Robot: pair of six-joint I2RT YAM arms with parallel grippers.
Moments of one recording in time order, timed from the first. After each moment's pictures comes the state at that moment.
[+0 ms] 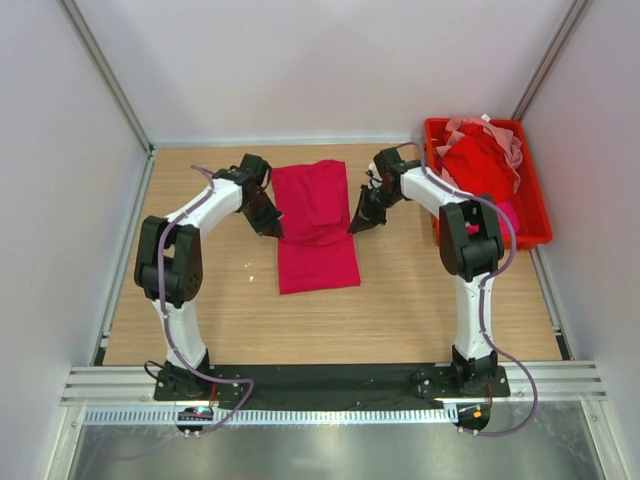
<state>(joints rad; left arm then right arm) -0.31 1.92 1.48 -0.81 0.18 -0.86 0.31 2.16 1.68 -0.78 -0.52 0.54</state>
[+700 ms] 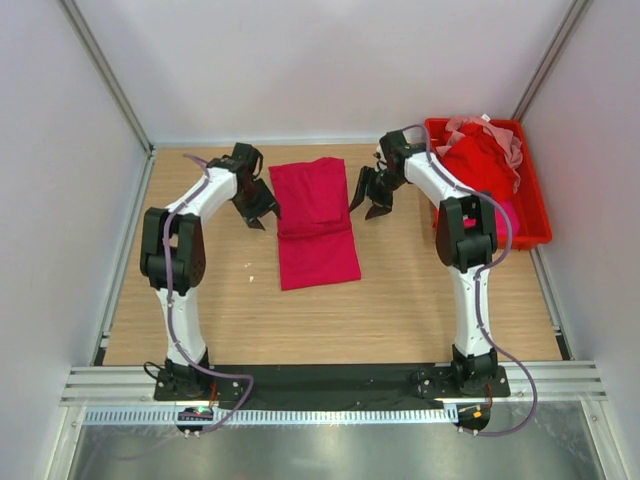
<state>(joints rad) -0.25 2.05 1.64 -0.84 0.15 -0.82 0.27 2.29 1.93 -0.88 -0.46 0.52</state>
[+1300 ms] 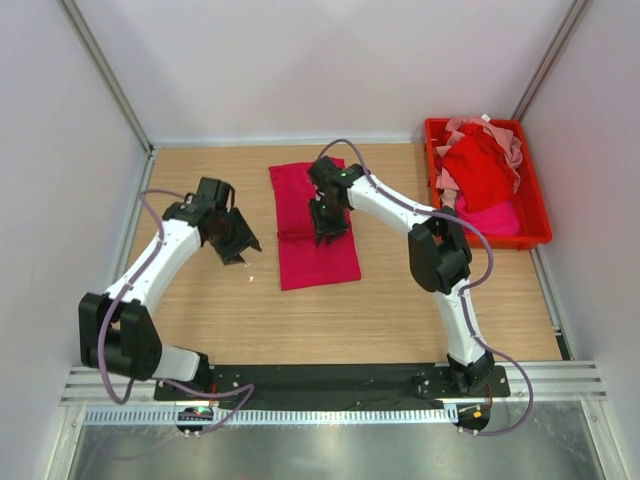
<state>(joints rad) -0.24 1.43 1.16 -0.86 0.11 -0.80 0.65 2.19 1.91 -0.95 -0.15 0.43</state>
